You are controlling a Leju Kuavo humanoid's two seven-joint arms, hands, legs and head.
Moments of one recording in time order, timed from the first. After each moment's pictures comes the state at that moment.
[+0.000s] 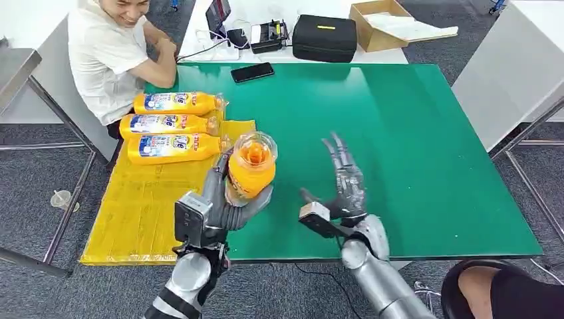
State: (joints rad) left arm -0.25 -0.24 -0.59 -1.32 -0.08 0.29 -0.41; right arm -0.26 -0.06 0.39 -1.11 0.71 -0.55 -0.55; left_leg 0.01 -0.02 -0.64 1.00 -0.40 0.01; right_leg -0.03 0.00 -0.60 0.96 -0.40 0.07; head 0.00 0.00
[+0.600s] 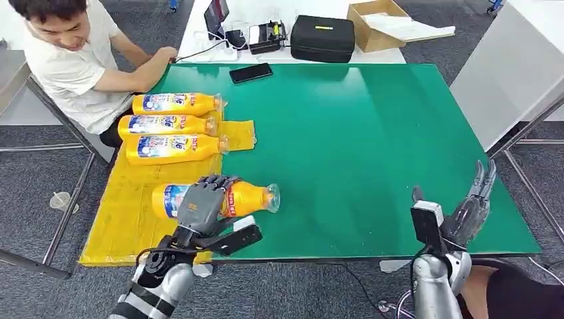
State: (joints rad) left arm -0.31 -0.09 -0.52 -1.19 -1.07 0.21 -0.04; right arm -0.11 0.00 -0.25 -1.28 0.58 -0.60 -0.70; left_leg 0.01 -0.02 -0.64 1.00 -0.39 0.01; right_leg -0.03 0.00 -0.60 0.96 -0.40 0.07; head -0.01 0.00
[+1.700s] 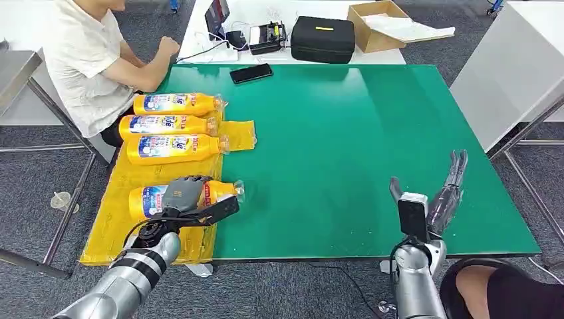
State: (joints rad) left arm -0.59 -0.10 -0.39 -0.58 -1.11 0.23 0.03; right arm -0.14 0.04 -0.14 -1.26 0.49 -0.52 -0.70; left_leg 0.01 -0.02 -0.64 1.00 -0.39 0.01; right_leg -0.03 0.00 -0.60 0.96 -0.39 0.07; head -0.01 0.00
